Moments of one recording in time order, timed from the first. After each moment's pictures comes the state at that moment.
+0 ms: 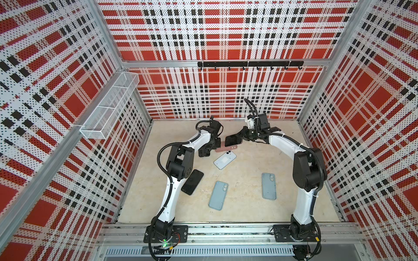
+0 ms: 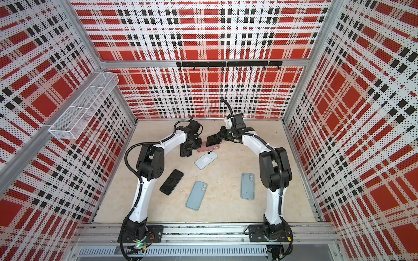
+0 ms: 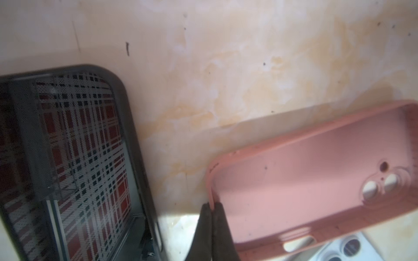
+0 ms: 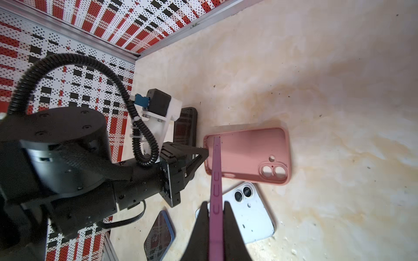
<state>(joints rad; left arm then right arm) -0.45 2.38 1.97 -0.82 -0.02 -0.38 0.32 1.97 1.56 -0.32 -0.48 0.54</state>
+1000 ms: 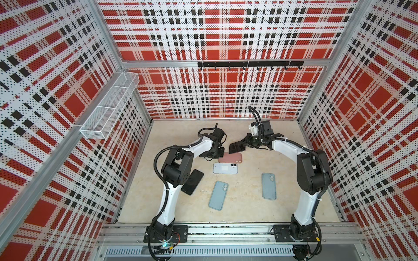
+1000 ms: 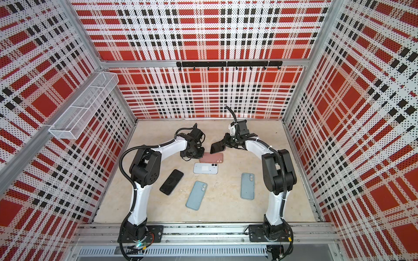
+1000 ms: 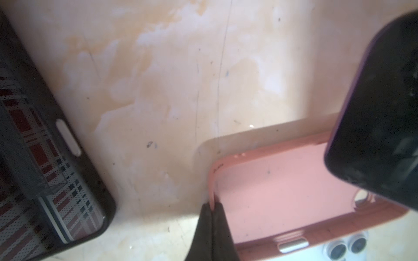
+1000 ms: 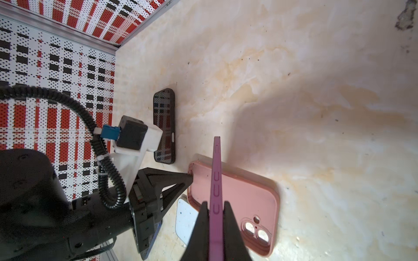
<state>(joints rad) -0.51 2.20 1.69 -0.75 0.07 -0.33 0.30 1.92 1.38 -0.28 -0.49 0.55</state>
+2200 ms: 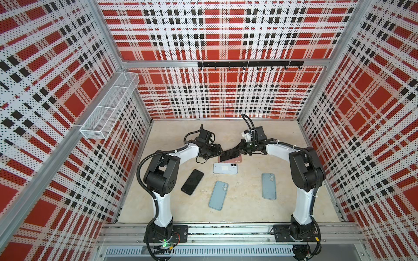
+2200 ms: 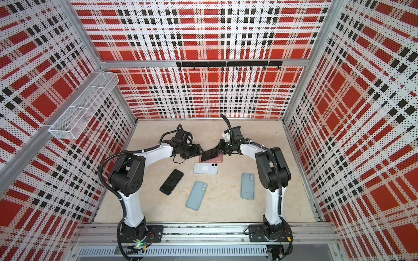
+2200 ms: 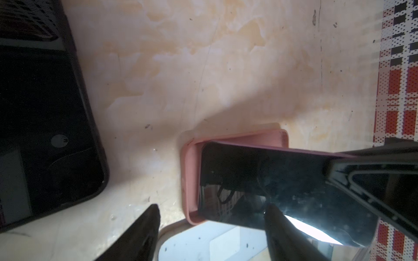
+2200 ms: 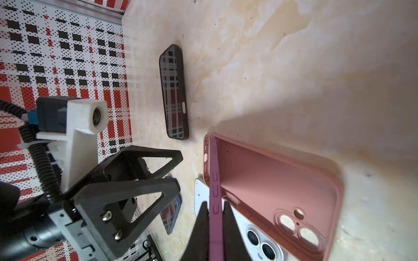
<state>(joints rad) -0.42 1.95 1.30 -0.30 0.35 -0.55 0.36 2.00 1.33 -0.18 -0.64 0.68</state>
